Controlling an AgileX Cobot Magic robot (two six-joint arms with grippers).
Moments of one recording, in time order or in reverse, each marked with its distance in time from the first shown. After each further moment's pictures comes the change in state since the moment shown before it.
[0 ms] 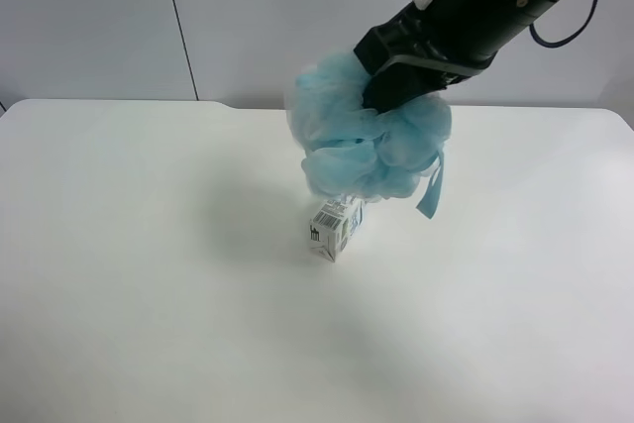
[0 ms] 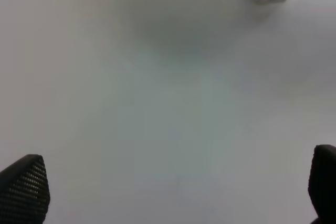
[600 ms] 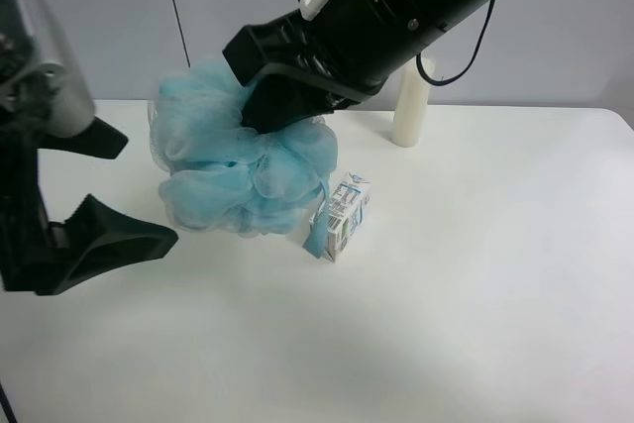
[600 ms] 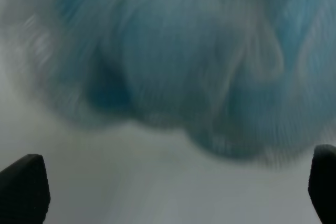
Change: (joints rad) left arm -0.372 0.523 -0.131 -0.002 -0.330 0.078; right arm 0.144 0.068 -0.006 0.299 -0.123 -0.123
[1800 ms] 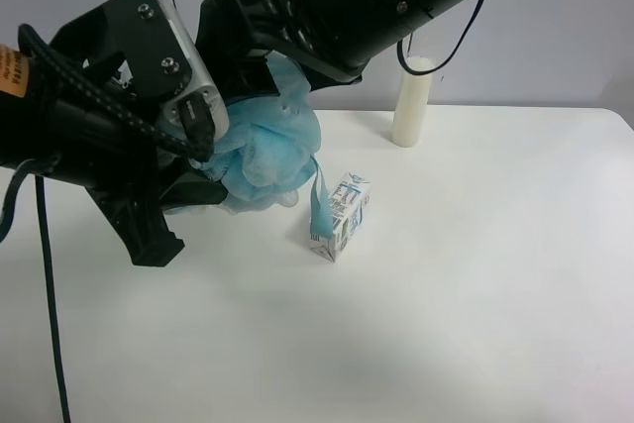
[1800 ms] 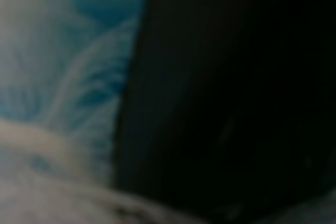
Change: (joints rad) left arm -0.067 0.195 -0.061 0.006 -0.132 0.043; right arm -0.002 0.001 0.000 0.096 -0.069 -0.117
